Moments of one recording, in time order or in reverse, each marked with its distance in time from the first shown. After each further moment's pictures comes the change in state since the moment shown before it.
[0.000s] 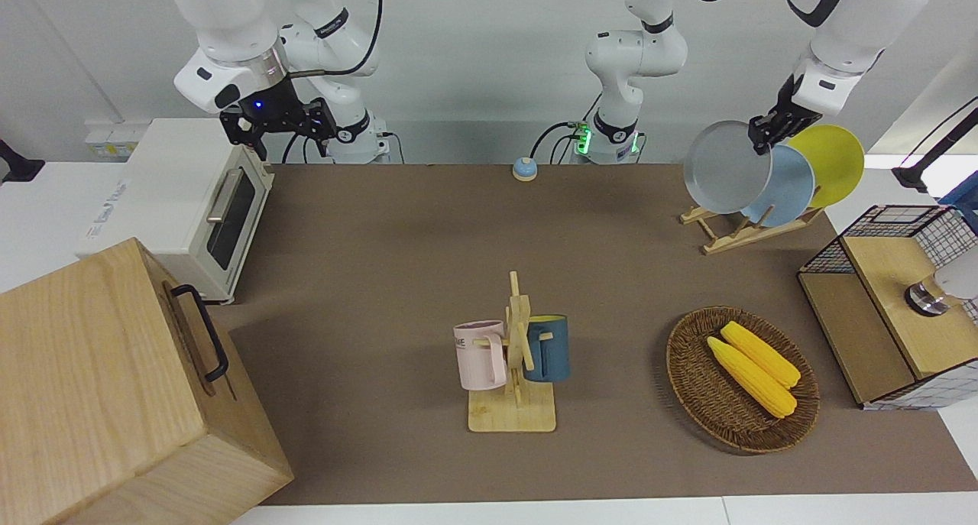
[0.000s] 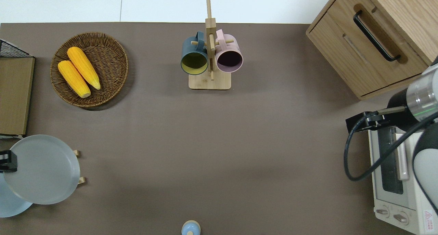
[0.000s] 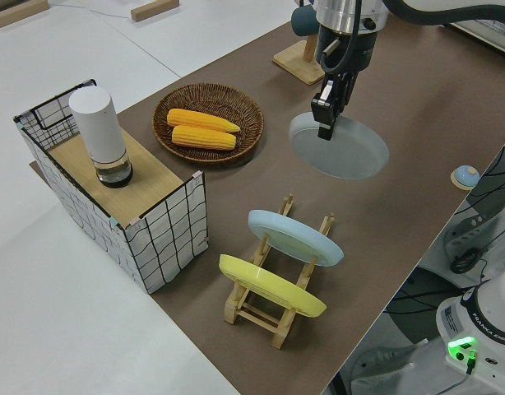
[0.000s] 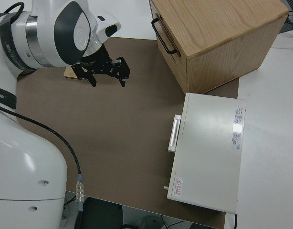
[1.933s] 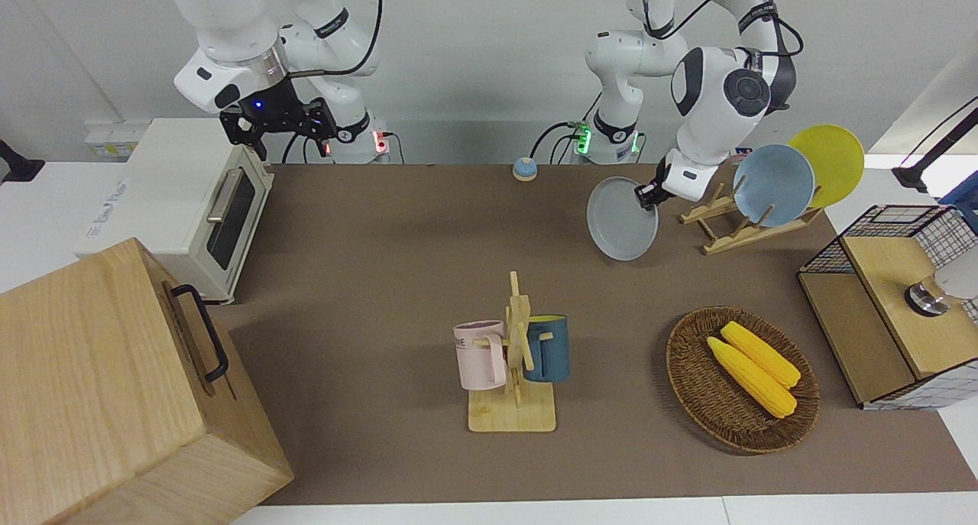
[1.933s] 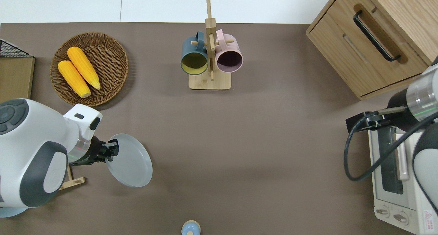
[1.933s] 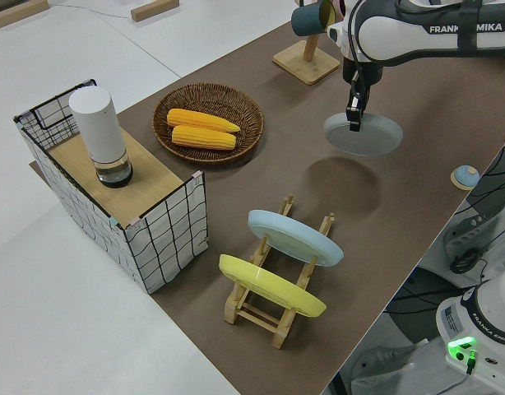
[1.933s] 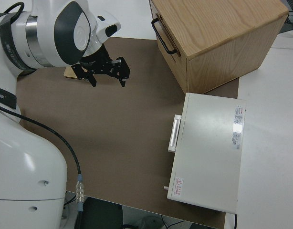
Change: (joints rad) left arm -0.018 0.127 -0.262 -0.228 -0.151 0.267 -0.329; right arm 0.000 0.000 0.000 0.000 0.000 0.000 0.000
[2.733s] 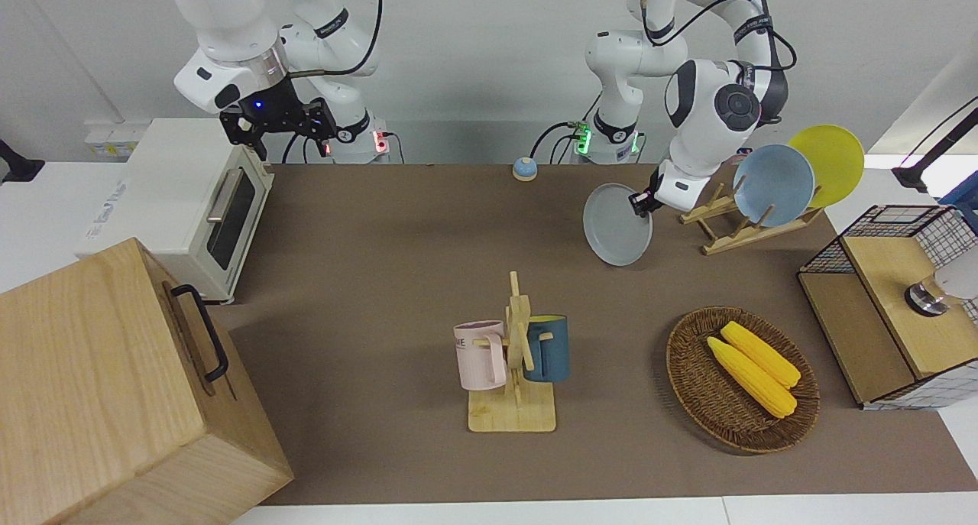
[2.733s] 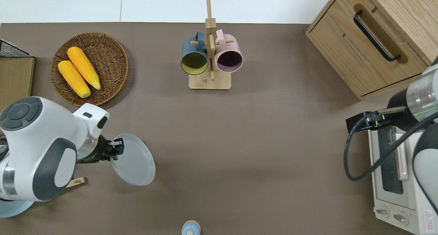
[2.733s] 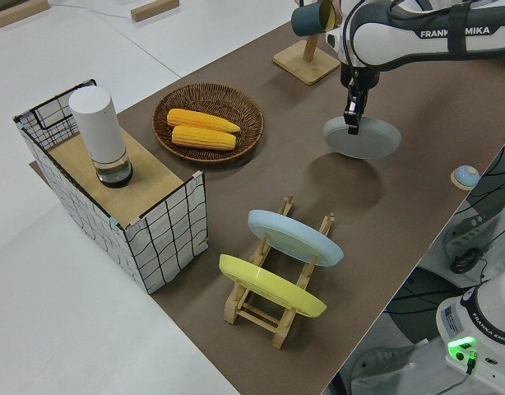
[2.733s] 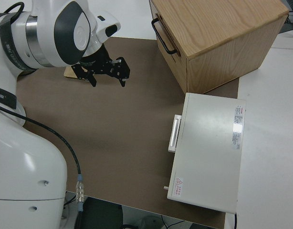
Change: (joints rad) left arm -0.012 0.036 0.000 -0.002 0.000 0.023 0.000; right arm 0.000 0.000 0.000 0.000 0.000 0.000 0.000
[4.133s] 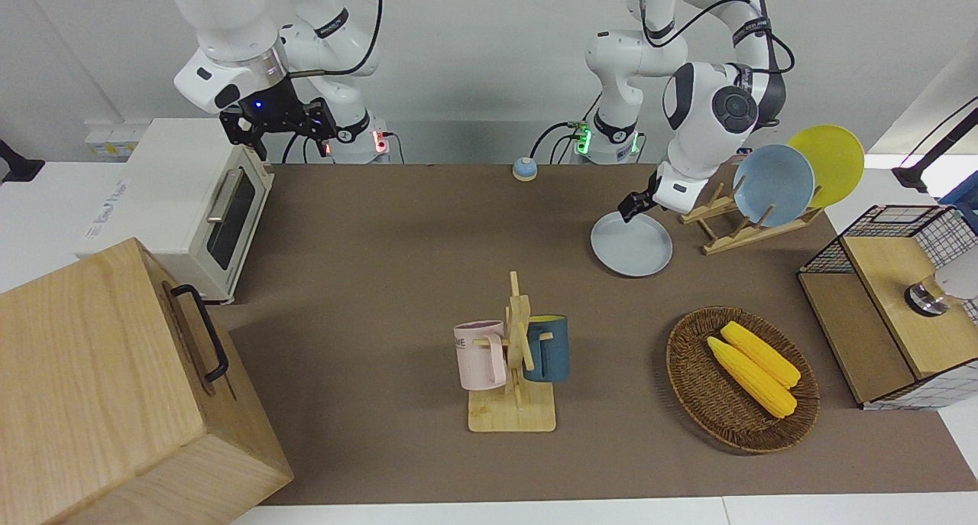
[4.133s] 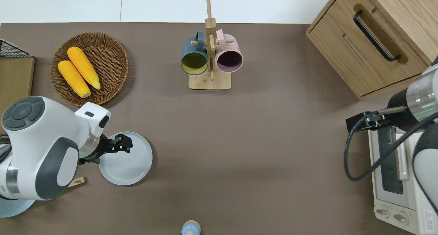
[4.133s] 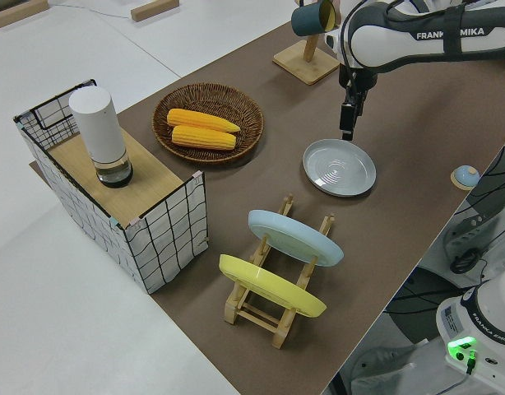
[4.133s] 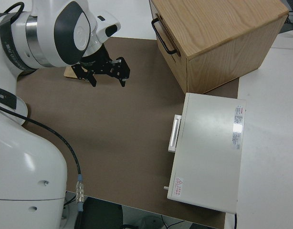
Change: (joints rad) left arm -0.002 0.007 -0.002 0.000 0.000 0.017 0.000; right arm 0.000 0.000 0.000 0.000 0.000 0.000 0.000
